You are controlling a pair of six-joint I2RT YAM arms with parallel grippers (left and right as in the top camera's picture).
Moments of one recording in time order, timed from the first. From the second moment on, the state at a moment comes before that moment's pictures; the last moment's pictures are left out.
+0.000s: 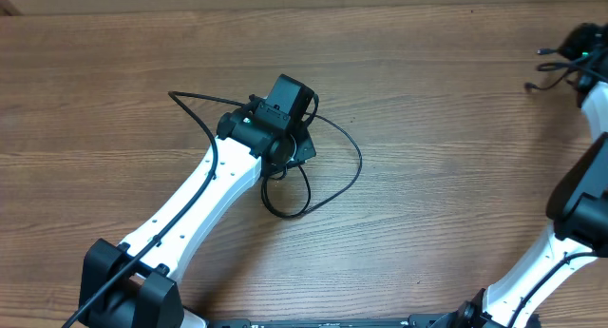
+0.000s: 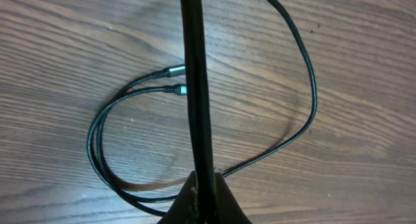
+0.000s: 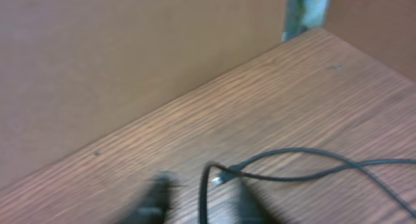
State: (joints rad) left arm -0.52 1.64 1.33 -0.89 0.02 -0.85; right arm -0.47 2.16 1.67 -0.01 -0.11 0.17
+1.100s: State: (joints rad) left arm -0.49 1.64 1.33 -0.82 -0.07 -0.68; right arm -0.02 1.81 1.57 -0.98 -0.50 0.12
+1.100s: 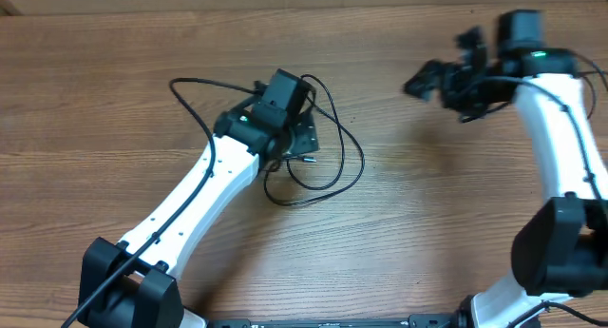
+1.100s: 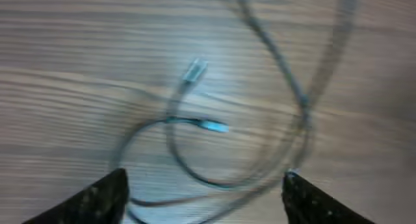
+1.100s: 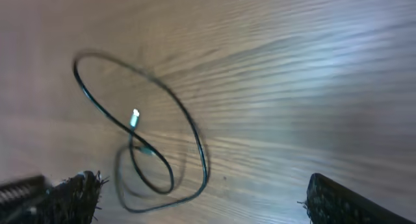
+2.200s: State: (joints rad) left arm -0.21 1.64 1.33 -0.92 0.02 -0.81; right arm 0.44 1.88 1.03 -0.21 -0.01 0.27
